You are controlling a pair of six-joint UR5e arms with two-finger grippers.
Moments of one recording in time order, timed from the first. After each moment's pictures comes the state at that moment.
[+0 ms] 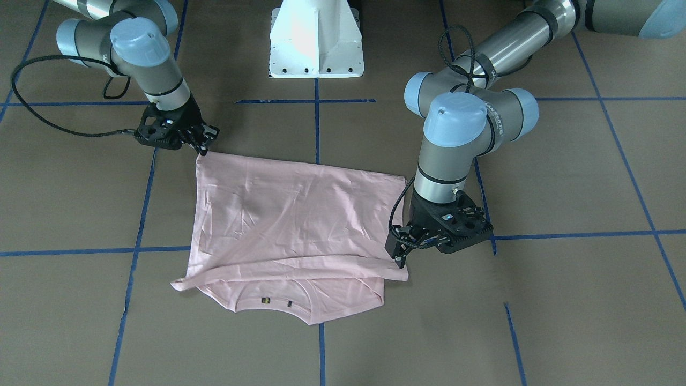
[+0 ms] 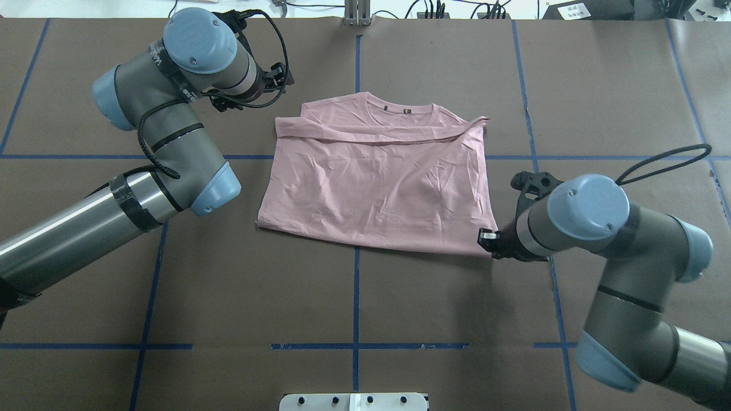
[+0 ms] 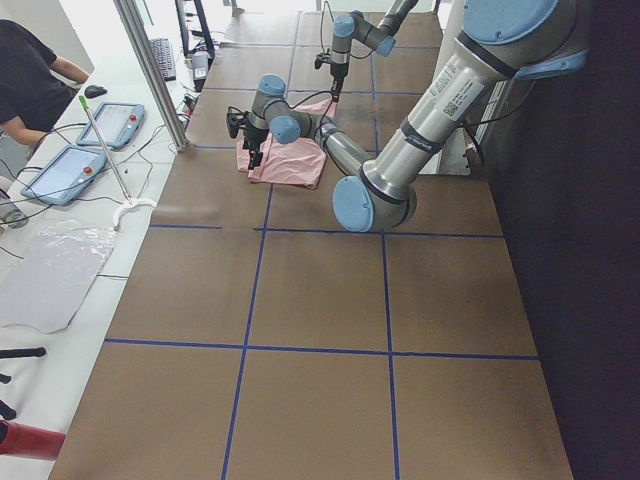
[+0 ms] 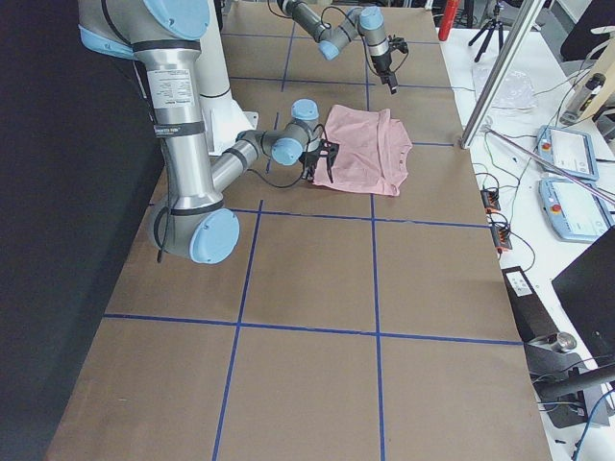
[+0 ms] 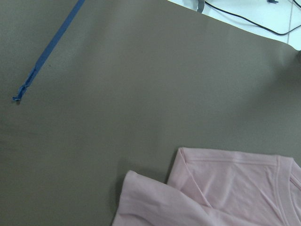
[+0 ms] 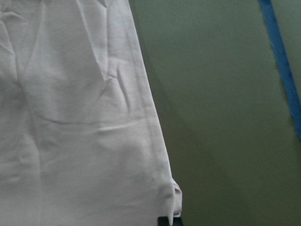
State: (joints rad) left arm -0.78 -2.32 -1.39 -1.88 -1.75 -1.41; right arm 0.48 -1.44 2.00 -1.38 1.88 1.48
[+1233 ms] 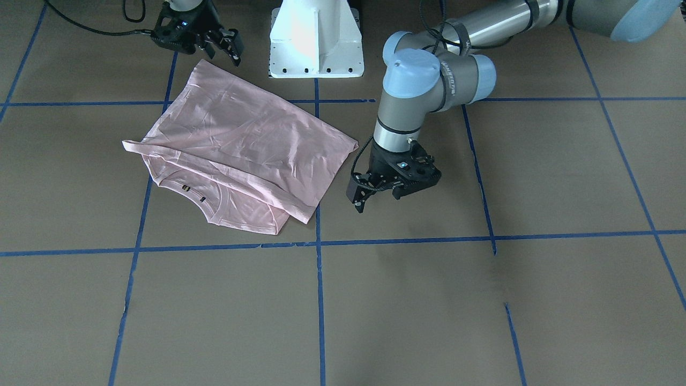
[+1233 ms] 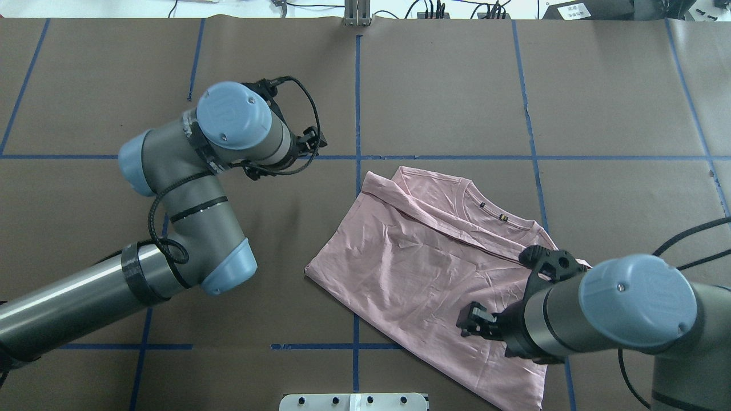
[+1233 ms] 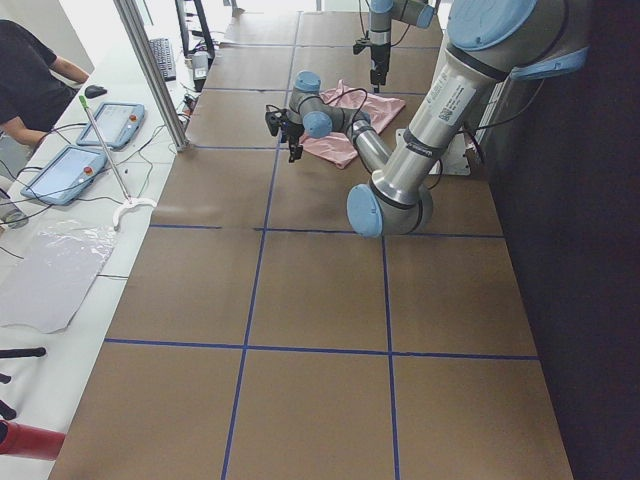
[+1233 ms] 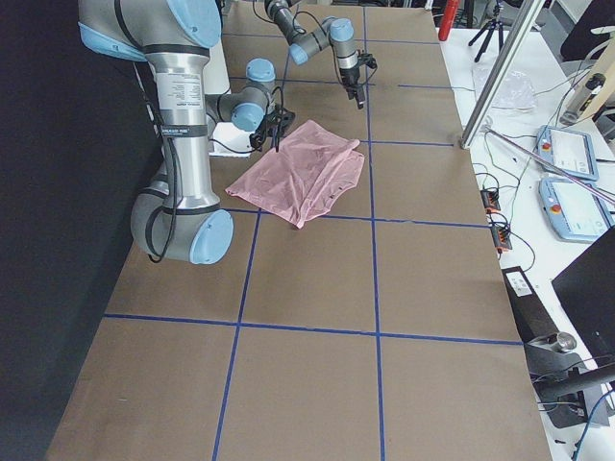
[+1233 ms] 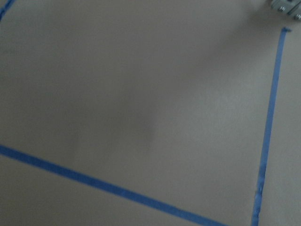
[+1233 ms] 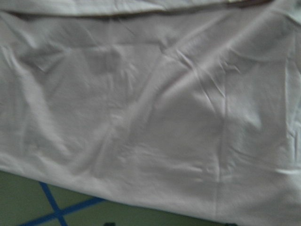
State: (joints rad) left arm -0.57 -2.26 -1.58 -1.76 -1.75 -1.68; right arm 0.35 -1.42 2.30 -1.52 1.87 1.78
